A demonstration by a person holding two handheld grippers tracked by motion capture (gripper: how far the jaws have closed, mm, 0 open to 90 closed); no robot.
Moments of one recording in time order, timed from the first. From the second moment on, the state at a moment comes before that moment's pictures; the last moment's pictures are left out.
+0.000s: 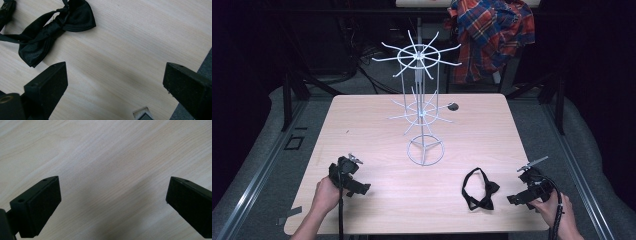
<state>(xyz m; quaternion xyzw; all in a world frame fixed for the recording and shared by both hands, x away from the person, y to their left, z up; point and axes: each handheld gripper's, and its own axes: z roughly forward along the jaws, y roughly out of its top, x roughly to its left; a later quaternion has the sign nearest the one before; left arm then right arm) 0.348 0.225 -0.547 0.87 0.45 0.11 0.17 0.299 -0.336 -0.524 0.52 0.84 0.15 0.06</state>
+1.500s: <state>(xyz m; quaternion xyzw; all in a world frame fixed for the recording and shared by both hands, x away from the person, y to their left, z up) 0.346 0.221 -0.547 0.87 0.44 0.12 0.17 0.314 -0.278 -0.529 0.51 0.84 0.17 0.04</state>
